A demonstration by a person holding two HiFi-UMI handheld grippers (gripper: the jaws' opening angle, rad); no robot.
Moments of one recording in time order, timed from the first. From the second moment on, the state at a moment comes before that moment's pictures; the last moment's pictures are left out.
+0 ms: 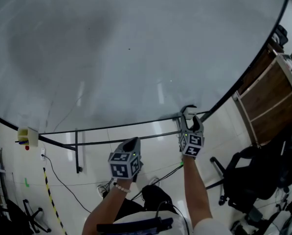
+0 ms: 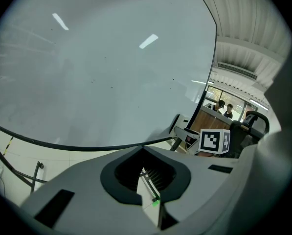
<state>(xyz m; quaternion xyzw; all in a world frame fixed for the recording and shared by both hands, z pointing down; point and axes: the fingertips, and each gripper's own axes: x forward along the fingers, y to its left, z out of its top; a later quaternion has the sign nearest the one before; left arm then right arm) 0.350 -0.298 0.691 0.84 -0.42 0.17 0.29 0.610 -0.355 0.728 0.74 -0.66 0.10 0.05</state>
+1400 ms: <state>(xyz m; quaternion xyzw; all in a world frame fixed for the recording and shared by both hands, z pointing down) -0.038 -0.278 0.635 0.82 -0.48 0.10 0.28 0.141 -0.379 0.678 0.69 -0.72 0.07 0.06</state>
